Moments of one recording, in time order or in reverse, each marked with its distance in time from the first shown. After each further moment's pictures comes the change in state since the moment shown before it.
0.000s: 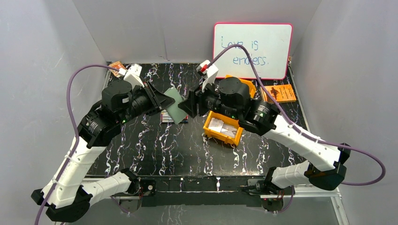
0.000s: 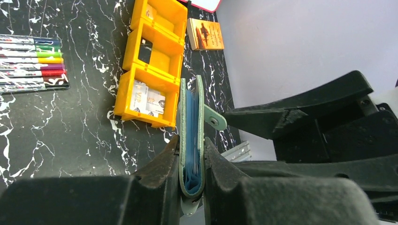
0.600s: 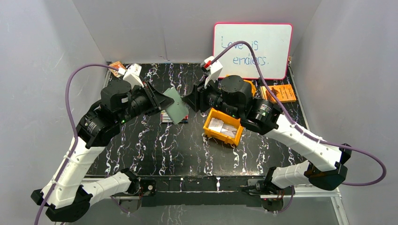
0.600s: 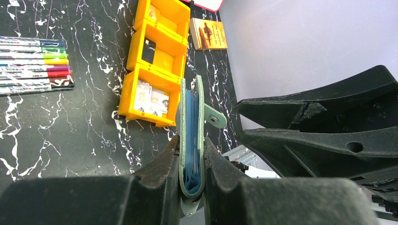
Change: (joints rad) left arm 0.000 0.007 0.026 -0.033 -0.006 0.024; right arm 0.000 0.027 0.044 -0.017 0.095 0.005
